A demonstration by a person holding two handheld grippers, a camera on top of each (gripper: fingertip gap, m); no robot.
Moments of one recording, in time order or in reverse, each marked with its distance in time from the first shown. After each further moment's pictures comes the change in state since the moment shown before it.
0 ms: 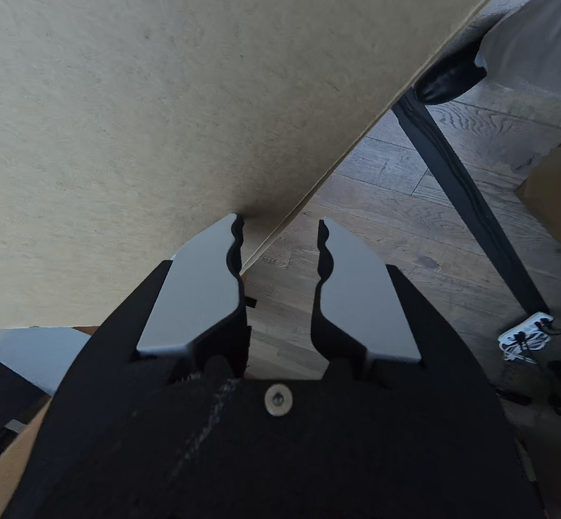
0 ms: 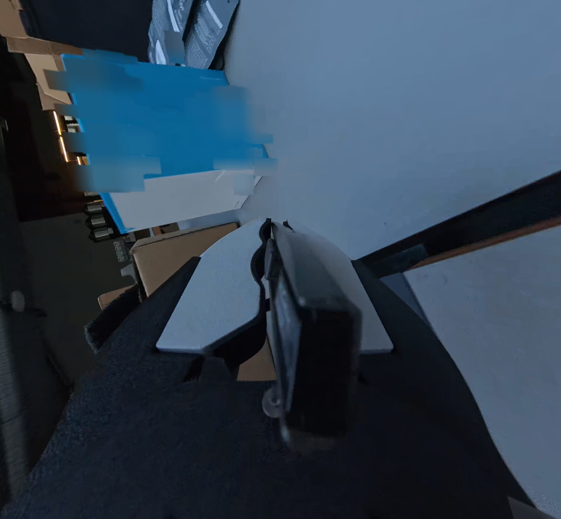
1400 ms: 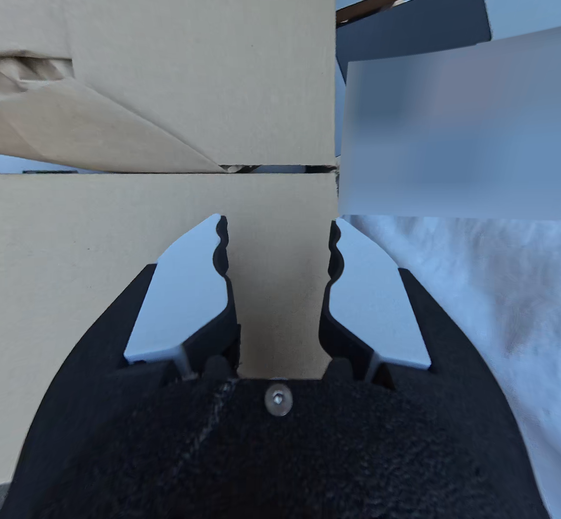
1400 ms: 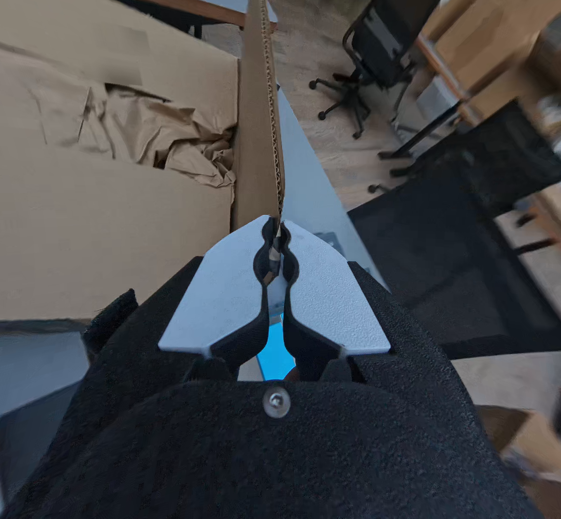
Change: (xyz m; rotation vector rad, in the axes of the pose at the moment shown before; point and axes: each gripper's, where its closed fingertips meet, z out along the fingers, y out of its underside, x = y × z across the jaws) left arm -0.017 -0.217 -0.141 0.435 0.238 -1.039; right arm -0.350 0.144 0.079 -0.007 -0.246 -2.160
